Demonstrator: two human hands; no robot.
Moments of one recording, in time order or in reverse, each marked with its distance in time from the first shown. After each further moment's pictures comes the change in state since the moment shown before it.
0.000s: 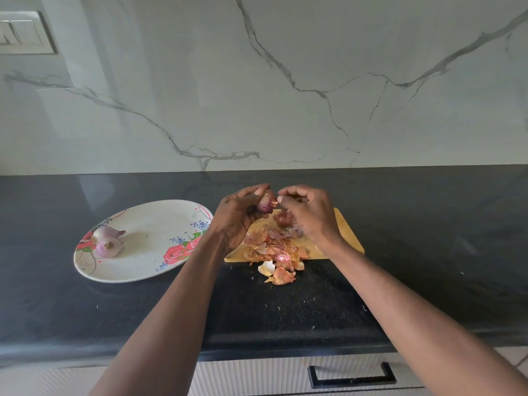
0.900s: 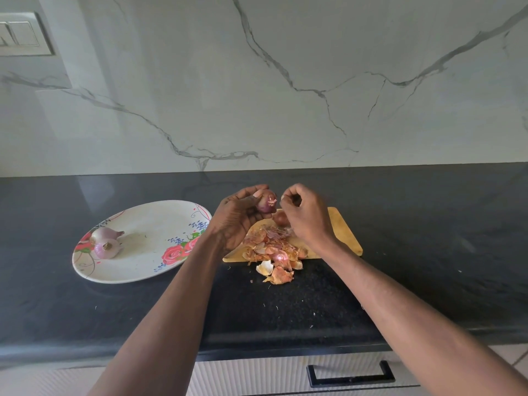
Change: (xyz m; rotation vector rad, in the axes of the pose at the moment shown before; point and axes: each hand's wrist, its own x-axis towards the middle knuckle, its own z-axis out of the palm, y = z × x) left_hand -0.001 0.000 -0.001 -0.029 -0.044 -0.050; right_hand -0.002 0.008 0.006 -0.276 0.055 -0.129
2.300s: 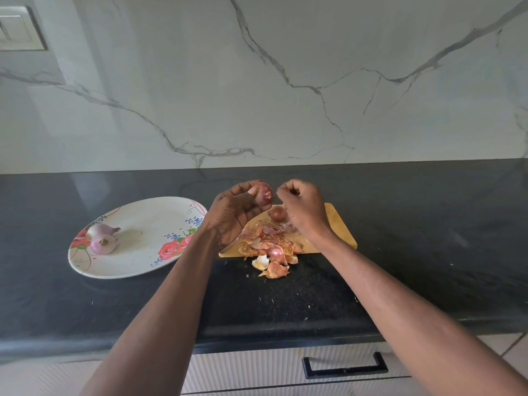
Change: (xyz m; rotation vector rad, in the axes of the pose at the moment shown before) left_hand 0.000 -0.001 -0.003 -0.079 -0.020 -0.012; right_hand 0.002 -0.011 -0.005 0.219 -0.009 0.174
